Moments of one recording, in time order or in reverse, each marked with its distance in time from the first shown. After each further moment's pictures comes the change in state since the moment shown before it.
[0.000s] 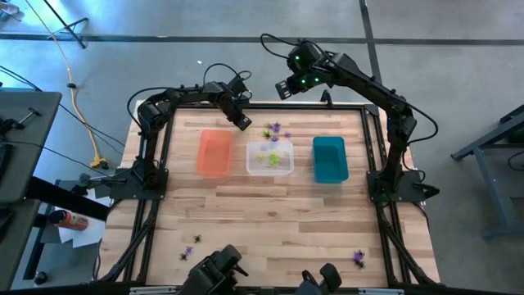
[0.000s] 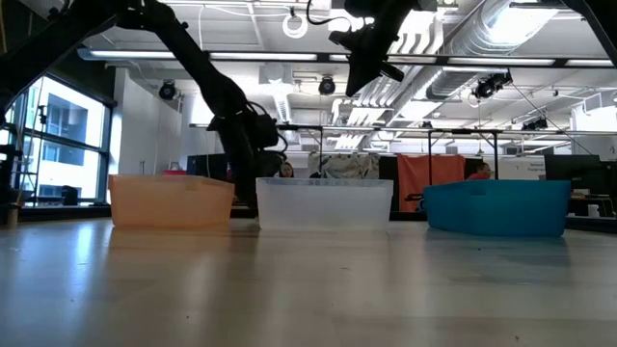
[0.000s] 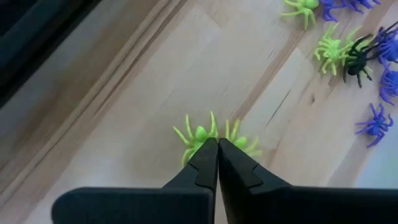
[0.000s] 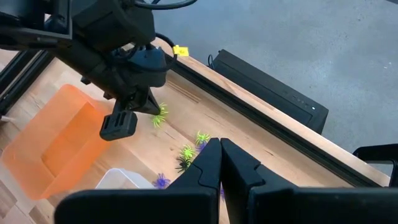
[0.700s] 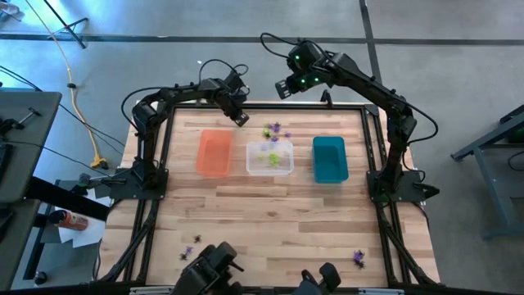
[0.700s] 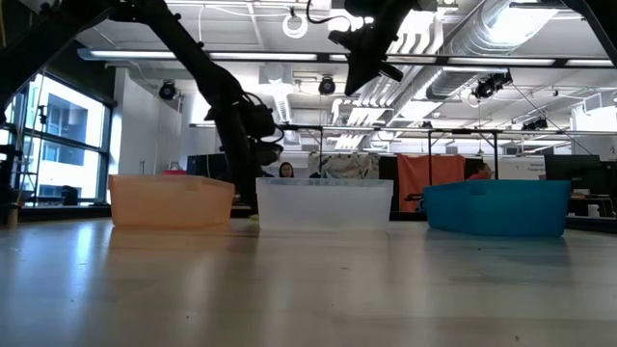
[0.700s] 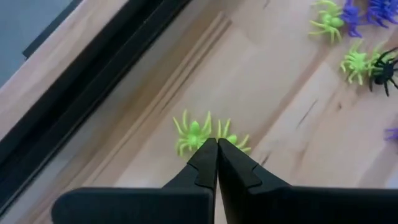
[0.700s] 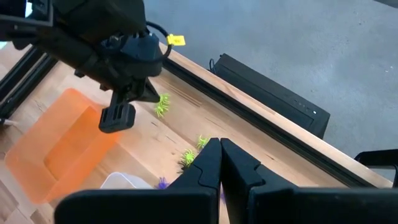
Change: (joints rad) left arm 0.021 -0.058 0.000 -0.014 -0.121 0.033; right arm 0.000 0.000 0.000 0.018 0.000 -0.002
